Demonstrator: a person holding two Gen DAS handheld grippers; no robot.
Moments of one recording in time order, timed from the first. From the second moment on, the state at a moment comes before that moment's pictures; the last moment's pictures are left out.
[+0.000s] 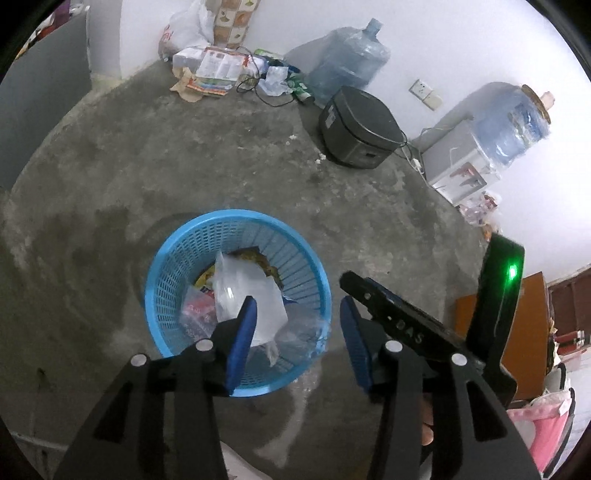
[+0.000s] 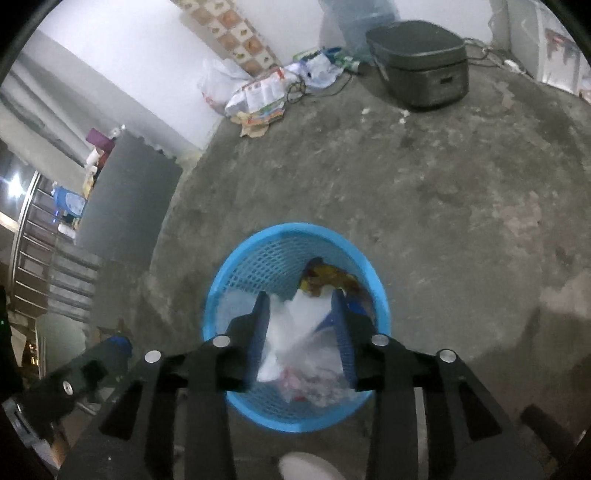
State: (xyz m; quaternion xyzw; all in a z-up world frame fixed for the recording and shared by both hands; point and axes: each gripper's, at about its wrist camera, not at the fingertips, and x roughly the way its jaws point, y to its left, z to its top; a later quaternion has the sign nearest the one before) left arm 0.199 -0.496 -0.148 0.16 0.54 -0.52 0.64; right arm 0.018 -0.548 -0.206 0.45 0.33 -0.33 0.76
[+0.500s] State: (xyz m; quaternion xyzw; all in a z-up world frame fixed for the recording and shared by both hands) left arm 0.176 -0.434 -0.032 0.18 0.46 -0.55 0.68; right arm -0.005 -0.480 -0.091 0.37 0.28 -0.35 0.81
